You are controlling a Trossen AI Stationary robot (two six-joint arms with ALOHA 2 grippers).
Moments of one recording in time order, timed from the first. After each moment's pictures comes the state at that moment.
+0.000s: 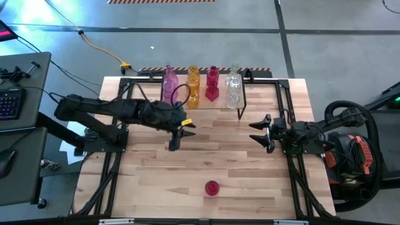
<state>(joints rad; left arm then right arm) -0.13 1.35 1.35 -0.54 -0.09 -0.12 0.29 0.23 0.01 0.28 0.39 0.31</state>
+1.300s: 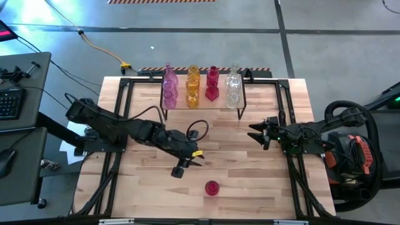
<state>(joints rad) -0.31 1.54 1.35 -0.39 0.01 0.01 0.29 0.24 0.01 0.07 0.50 0.63</state>
